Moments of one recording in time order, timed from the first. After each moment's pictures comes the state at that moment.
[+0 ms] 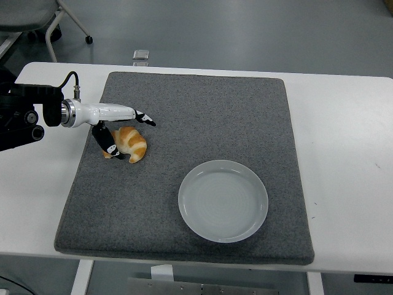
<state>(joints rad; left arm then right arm) -1.25 0.72 0.25 -1.14 1.14 -0.08 -0.31 0.08 0.00 -0.15 0.15 0.04 -0.02 -0.06</state>
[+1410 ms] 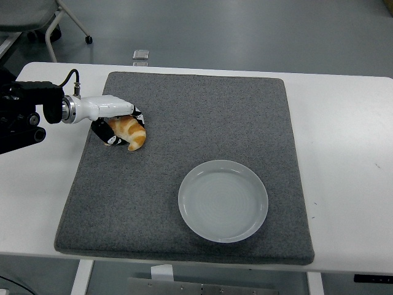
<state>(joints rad) -1.23 0.70 0.25 -1.10 1.27 0.02 -0.31 0.08 0.00 -0.15 0.15 0.04 -0.02 -0.06</state>
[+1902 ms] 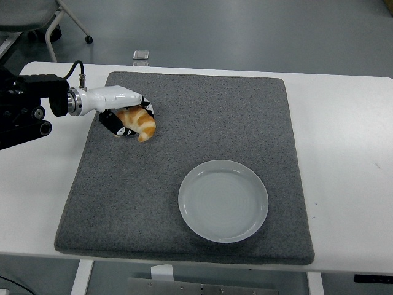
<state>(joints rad) -1.26 0.69 0.19 -1.11 1.25 0.04 -0.32 0.08 0.00 -0.15 0.15 0.04 -0.02 -0.06</state>
